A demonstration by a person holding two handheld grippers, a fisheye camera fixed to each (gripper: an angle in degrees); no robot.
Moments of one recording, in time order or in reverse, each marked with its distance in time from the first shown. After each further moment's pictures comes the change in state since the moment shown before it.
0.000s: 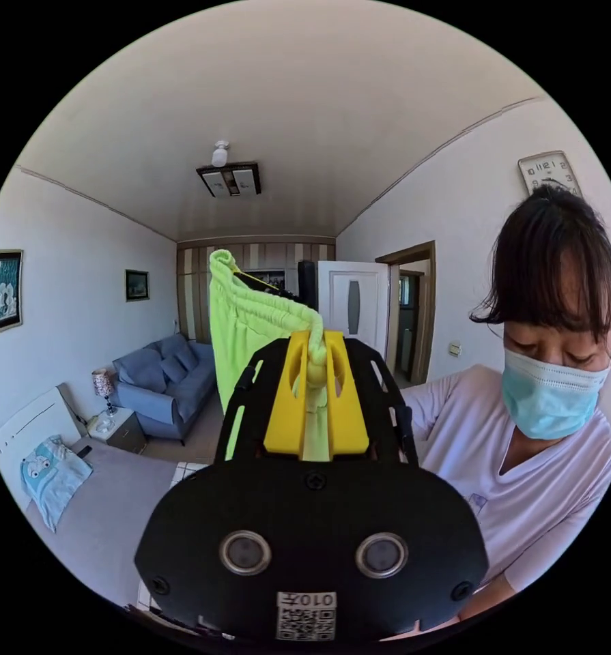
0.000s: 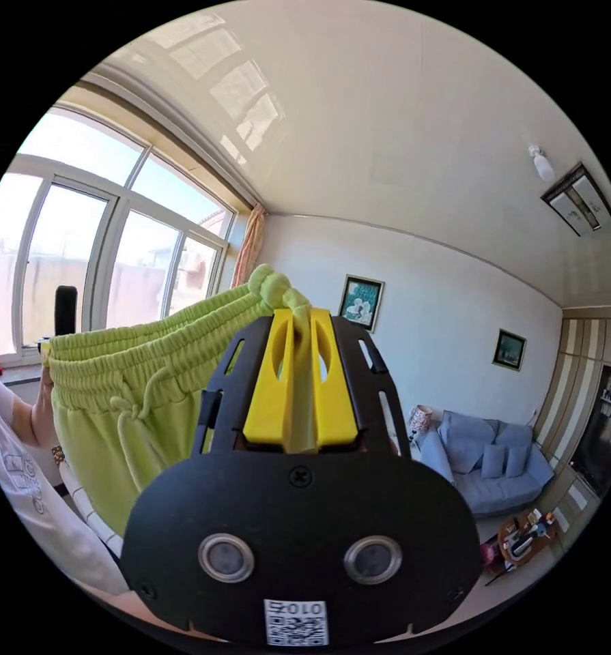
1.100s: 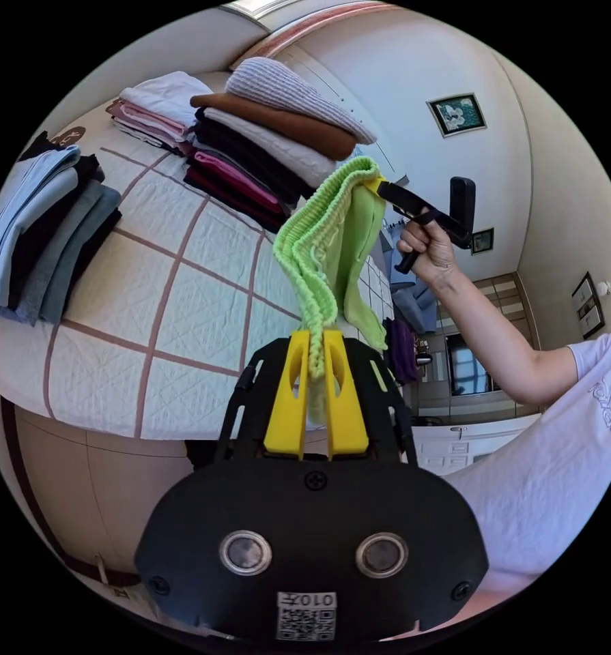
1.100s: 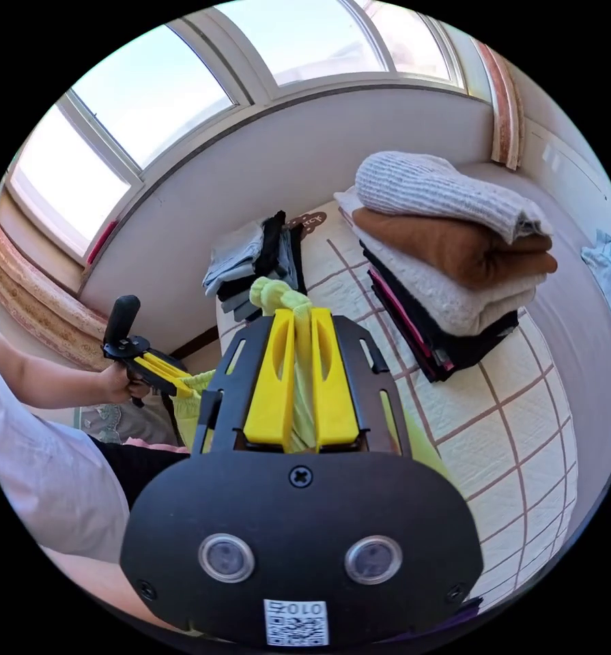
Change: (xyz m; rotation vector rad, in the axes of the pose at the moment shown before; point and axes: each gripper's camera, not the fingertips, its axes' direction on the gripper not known) left arm 0.169 0.686 -0.477 -0.150 -0.789 -1.463; right arm -0.695 0.493 0.540 -0.928 -1.123 -0.113
